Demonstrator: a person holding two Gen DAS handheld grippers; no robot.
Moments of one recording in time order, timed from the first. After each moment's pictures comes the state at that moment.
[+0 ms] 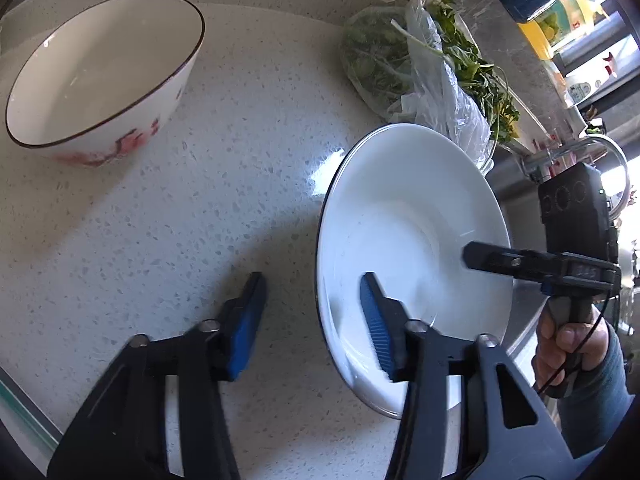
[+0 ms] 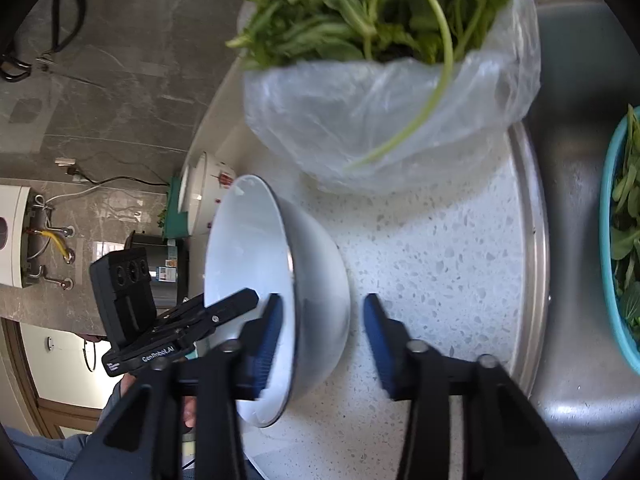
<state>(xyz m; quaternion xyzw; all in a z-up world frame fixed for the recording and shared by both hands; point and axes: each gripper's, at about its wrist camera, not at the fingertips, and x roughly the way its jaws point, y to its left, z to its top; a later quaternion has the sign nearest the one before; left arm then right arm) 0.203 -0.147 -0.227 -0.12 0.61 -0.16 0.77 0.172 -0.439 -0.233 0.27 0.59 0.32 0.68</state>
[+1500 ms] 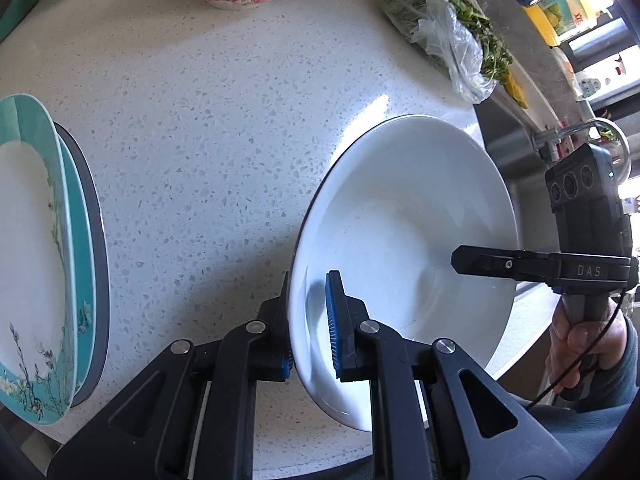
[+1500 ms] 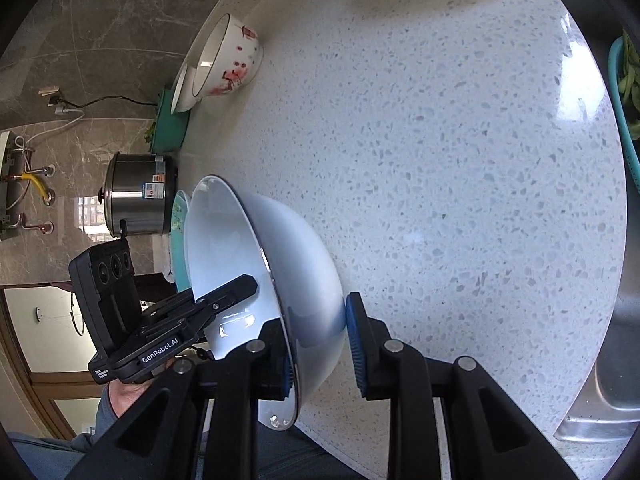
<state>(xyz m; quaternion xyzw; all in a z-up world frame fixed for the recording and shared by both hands) 0.036 -0.098 -0.206 -0.14 0.65 -0.11 0.74 0.073 -0.374 -0.235 0.21 0.67 0.33 0.63</state>
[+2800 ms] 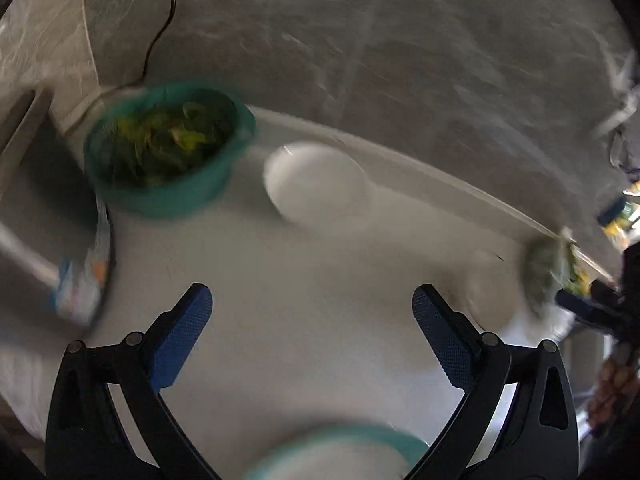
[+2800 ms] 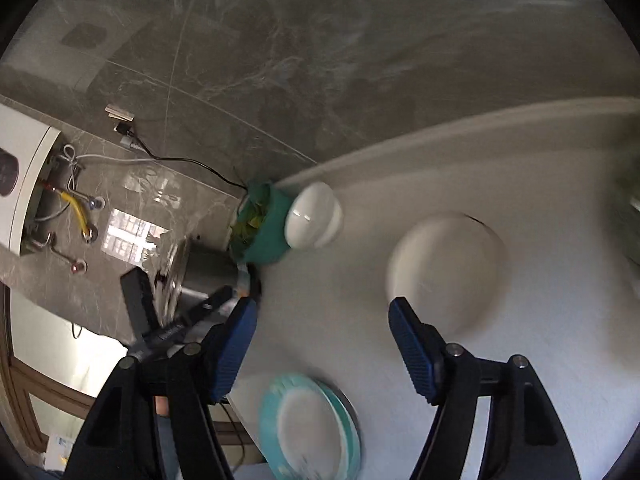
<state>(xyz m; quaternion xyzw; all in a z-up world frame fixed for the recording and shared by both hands) 0.195 0.214 -0.073 -0.13 0.48 0.07 0.86 0.212 -0.175 -0.088 0.21 0.51 0.40 0.73</state>
